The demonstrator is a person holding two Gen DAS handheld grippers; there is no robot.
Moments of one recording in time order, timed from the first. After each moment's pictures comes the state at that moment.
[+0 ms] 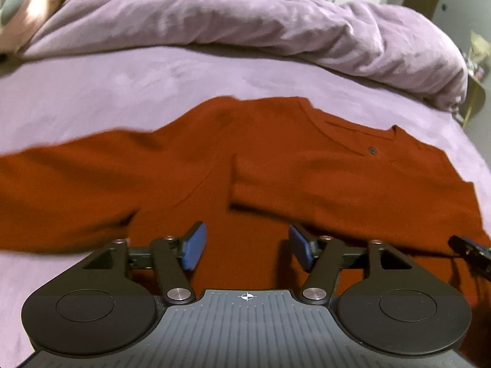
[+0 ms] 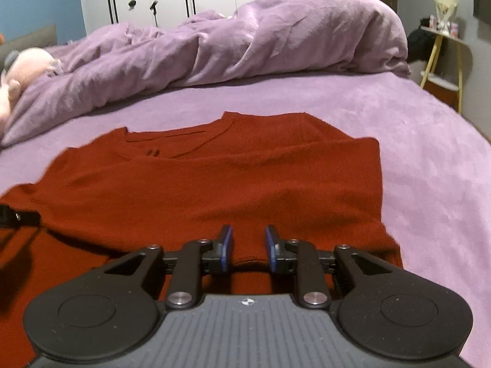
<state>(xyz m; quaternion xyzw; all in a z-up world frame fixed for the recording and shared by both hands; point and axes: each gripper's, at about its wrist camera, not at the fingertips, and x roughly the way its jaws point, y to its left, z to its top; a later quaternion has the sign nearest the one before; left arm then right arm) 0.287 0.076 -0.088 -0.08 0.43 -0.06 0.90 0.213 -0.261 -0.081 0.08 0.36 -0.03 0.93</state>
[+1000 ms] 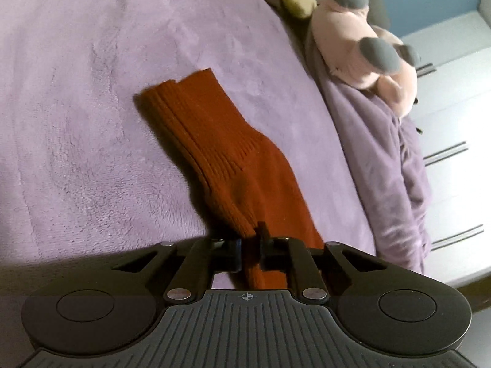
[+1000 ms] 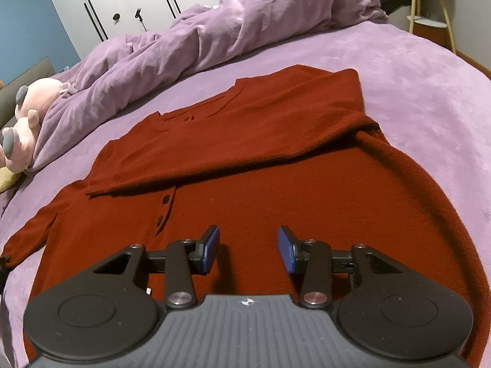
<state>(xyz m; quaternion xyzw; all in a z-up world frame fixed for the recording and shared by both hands) 0.204 0.429 -0.150 -0.54 0.25 0.19 0.78 0.136 -0.243 -0.071 0.18 0.39 -0.03 0.90</state>
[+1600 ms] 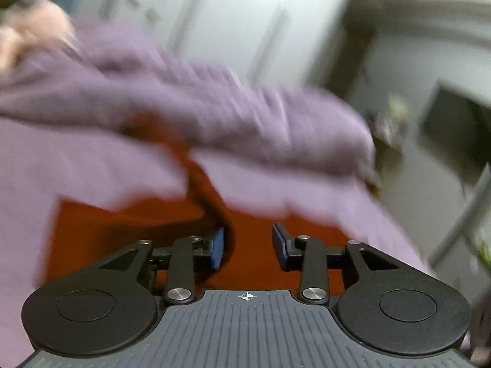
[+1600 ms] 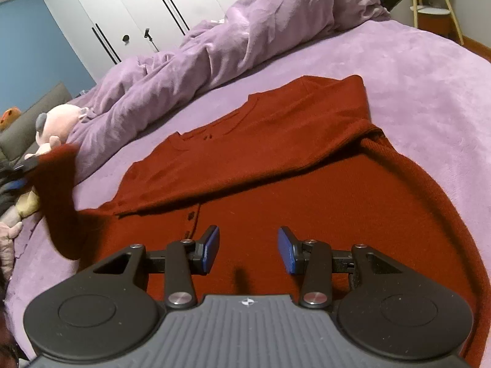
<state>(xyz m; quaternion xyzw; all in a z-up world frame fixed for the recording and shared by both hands) 0.240 0.061 -0.023 -0.14 0.30 -0.22 0.92 0.125 -0.261 -0.056 0.23 0.37 0.01 0.90</state>
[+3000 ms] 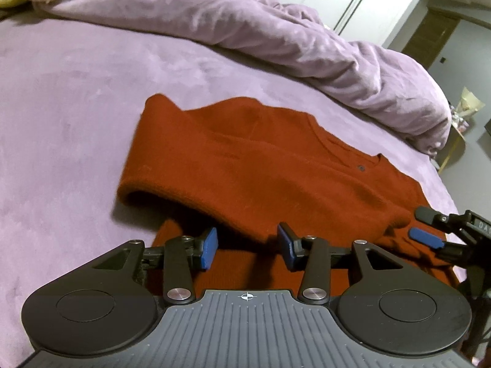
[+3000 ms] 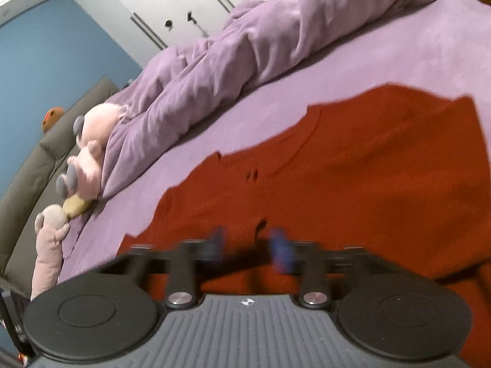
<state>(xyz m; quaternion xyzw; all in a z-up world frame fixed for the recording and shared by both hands) 0.252 0.123 -0.092 -0.19 0.40 -0.09 0.89 0.262 -0.272 -0.081 0.28 0.38 0.15 0.87</state>
